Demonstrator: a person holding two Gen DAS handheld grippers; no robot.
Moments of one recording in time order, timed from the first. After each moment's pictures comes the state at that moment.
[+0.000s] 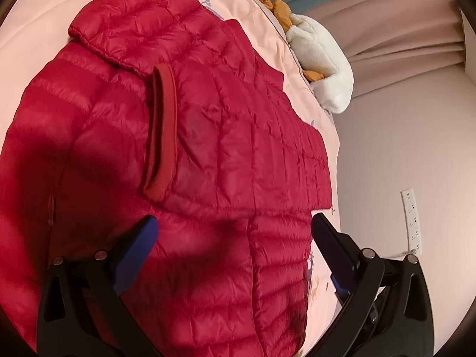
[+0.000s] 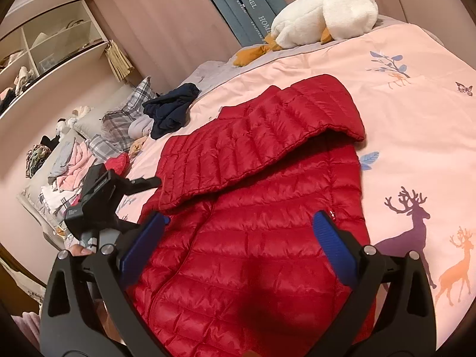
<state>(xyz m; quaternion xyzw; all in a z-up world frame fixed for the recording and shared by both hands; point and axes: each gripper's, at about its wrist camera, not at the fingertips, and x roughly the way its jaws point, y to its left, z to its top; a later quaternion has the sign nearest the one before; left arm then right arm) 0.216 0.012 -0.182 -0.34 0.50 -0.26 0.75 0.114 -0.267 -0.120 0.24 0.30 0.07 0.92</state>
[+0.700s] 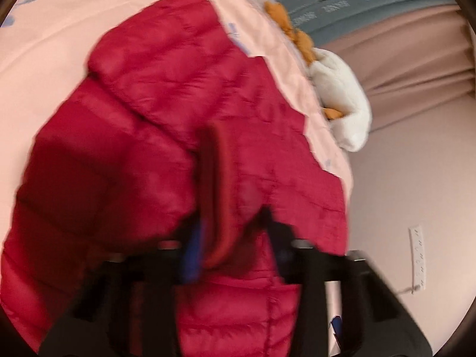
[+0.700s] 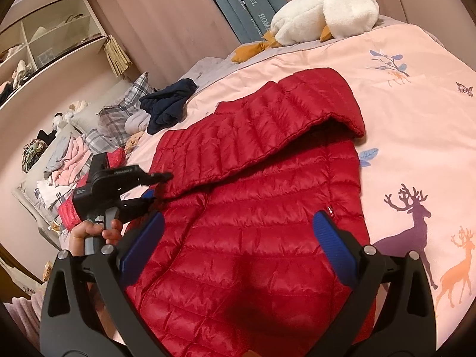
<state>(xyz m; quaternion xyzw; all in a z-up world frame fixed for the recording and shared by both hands) 0.253 0.027 -0.190 -0.37 0.47 -0.19 0.78 0.116 -0.262 -0.127 0.23 0.31 0.06 0.92</state>
